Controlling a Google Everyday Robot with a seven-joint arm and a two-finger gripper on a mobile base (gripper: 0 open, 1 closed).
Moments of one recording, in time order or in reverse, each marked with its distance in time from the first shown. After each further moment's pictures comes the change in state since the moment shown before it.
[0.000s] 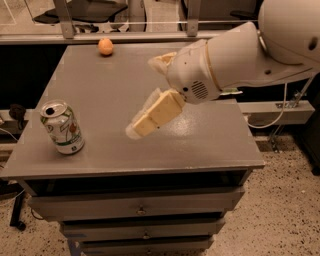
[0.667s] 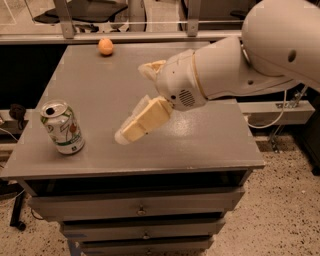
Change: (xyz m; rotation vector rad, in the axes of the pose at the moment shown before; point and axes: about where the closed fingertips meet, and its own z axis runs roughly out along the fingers) arm 0.002 0.006 0.022 -0.023 -0.036 0.007
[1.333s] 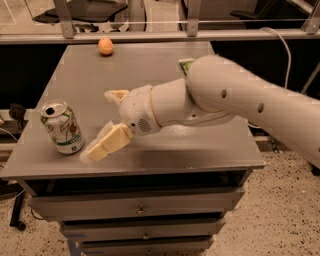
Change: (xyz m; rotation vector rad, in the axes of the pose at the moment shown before) arm 0.011 0.017 0.100 -0.111 -0.145 0.030
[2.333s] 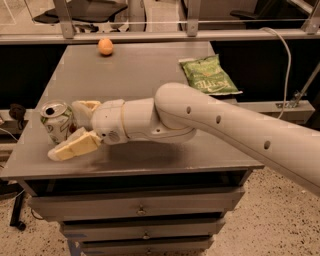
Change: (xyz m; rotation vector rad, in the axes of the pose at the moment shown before) arm -0.003 -0.005 0.077 -0.037 -0.182 -0.014
